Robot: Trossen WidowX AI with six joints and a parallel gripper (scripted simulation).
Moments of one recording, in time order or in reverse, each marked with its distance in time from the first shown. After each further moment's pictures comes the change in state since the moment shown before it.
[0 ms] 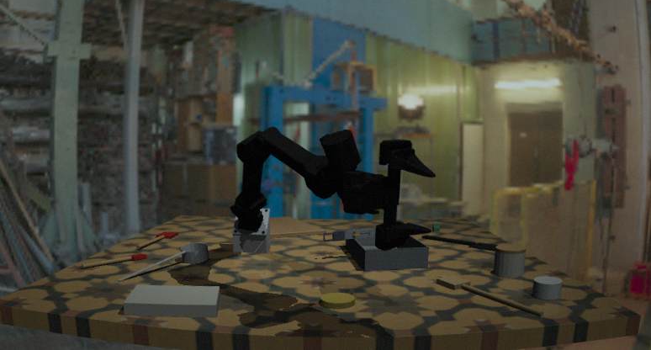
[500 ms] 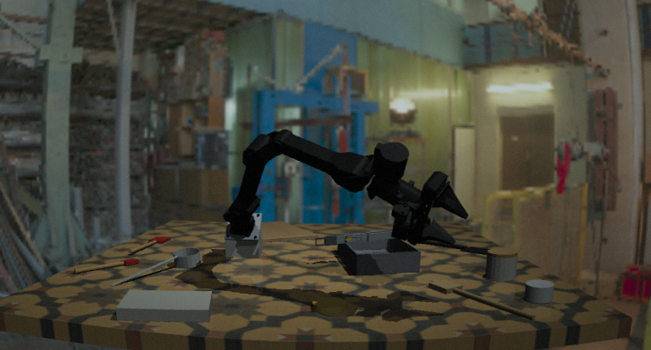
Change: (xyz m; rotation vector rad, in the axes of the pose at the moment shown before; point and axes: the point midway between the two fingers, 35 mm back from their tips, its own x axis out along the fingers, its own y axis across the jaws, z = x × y) arm -0.037 -0.076 -0.183 0.480 0.213 -0.496
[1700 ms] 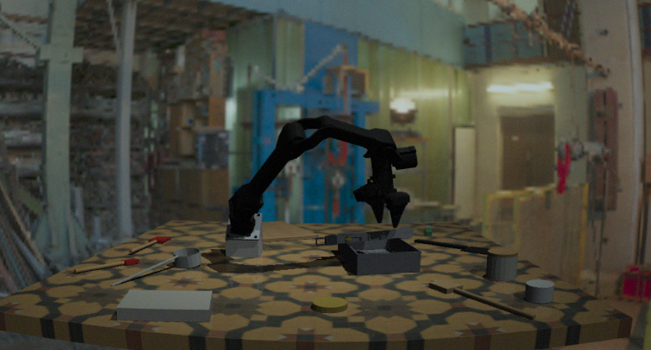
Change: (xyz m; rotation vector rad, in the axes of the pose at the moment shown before) arm -0.205 -0.328 -0.174 0.121 -0.570 -0.850
